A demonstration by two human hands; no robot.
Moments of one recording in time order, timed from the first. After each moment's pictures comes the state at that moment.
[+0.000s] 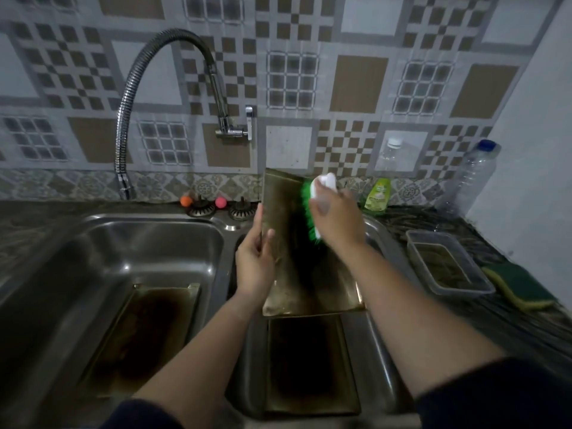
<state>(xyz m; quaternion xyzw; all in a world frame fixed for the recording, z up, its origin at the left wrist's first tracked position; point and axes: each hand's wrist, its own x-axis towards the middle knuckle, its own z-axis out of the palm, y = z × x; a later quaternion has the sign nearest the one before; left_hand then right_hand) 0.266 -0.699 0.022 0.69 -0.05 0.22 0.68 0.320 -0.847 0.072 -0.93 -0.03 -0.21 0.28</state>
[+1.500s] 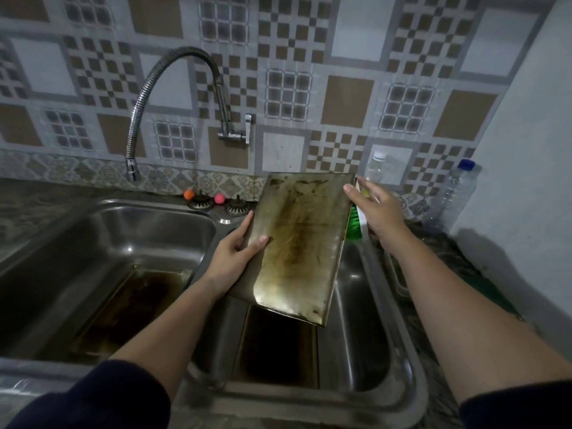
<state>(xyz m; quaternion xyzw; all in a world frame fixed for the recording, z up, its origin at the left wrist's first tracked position) 0.233 -0.694 0.023 0.75 -0.06 0.09 0.66 0.284 -0.955 0.113 -0.79 -0.03 -0.12 0.61</state>
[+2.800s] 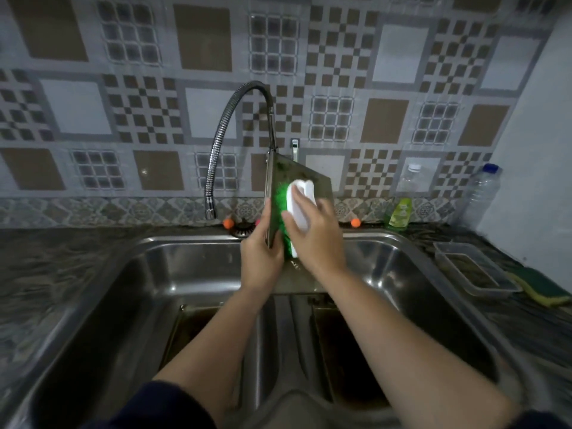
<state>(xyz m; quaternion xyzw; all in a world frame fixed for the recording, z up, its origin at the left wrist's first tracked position) 0.250 -0.572 0.063 0.74 -0.17 0.30 0.57 0.254 -0.683 0.093 -0.88 -0.10 -0.33 0.33</state>
